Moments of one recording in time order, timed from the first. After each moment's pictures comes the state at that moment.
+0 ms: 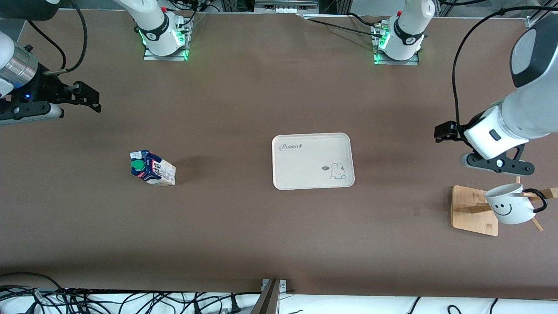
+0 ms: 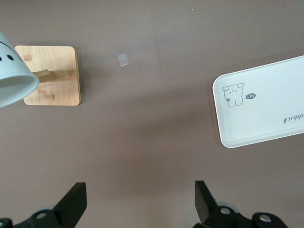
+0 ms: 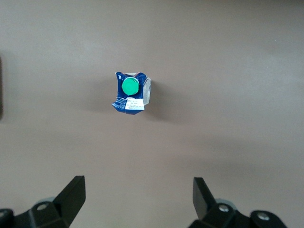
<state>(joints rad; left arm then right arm) 0.12 0.35 -0.32 -1.27 0.12 1.44 -0.02 0.28 -0.01 -0.22 -1.70 0.00 1.68 -0.09</state>
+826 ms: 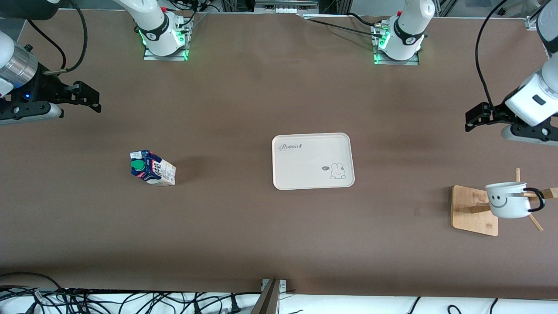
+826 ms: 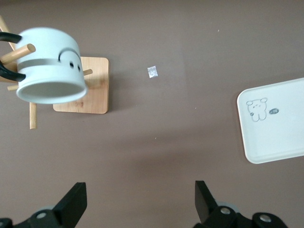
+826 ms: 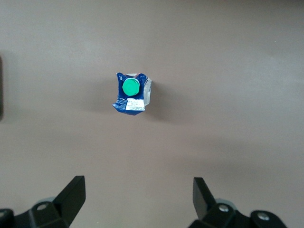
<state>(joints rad) 0.01 0.02 -0.04 -1.71 0.03 1.76 0.07 0.28 -0.01 -0.22 -1.70 0.00 1.68 -0.09</state>
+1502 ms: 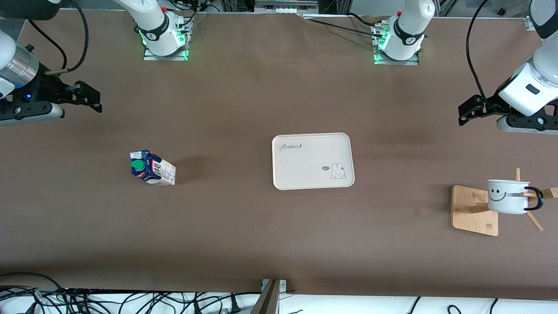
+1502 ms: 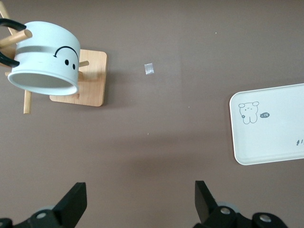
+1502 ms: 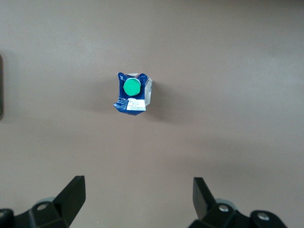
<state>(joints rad) -0.01 0.00 -0.04 -1.71 0.03 1.72 0.01 0.28 -0.01 -0.22 -1.70 0.00 1.68 -0.09</state>
